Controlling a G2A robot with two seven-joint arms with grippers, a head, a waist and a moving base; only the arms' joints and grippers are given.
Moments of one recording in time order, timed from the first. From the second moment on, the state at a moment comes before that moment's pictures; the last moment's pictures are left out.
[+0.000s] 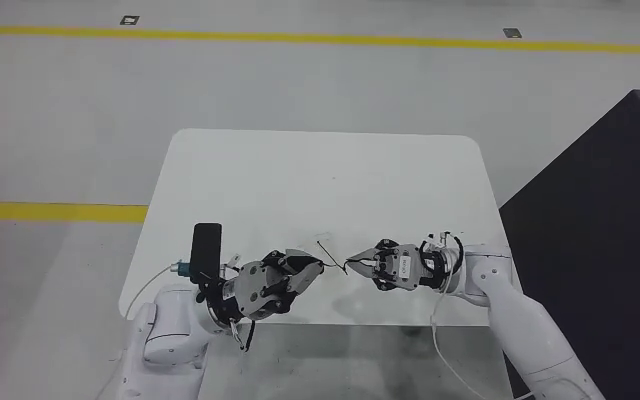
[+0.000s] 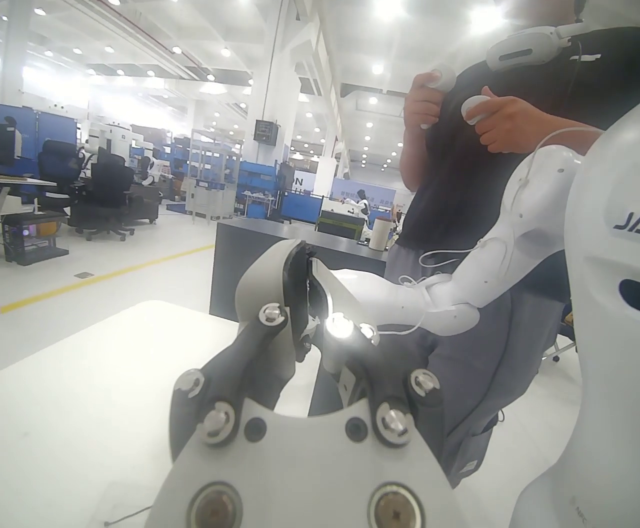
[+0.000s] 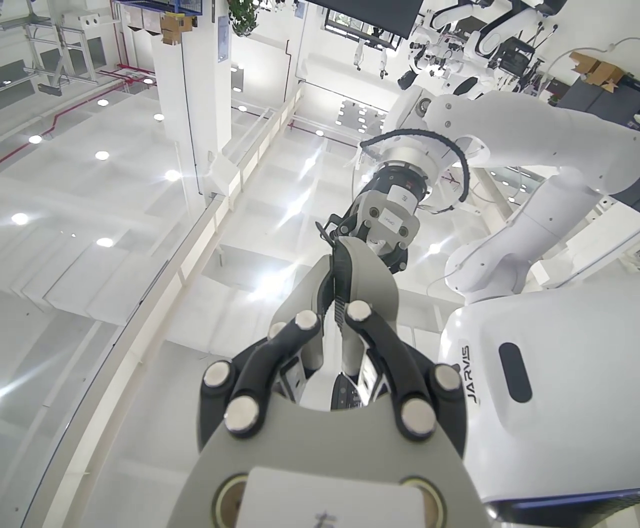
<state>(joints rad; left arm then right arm) 1.42 -1.33 -1.40 -1.99 0.52 -1.01 -0.38 -1.22 -1.05 1.24 -1.71 1.59 1.01 0.55</state>
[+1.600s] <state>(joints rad) 1.43 -1.28 -1.38 -1.99 0.64 -1.00 -0.22 -1.22 -1.05 1.24 -1.71 1.58 1.01 0.56</state>
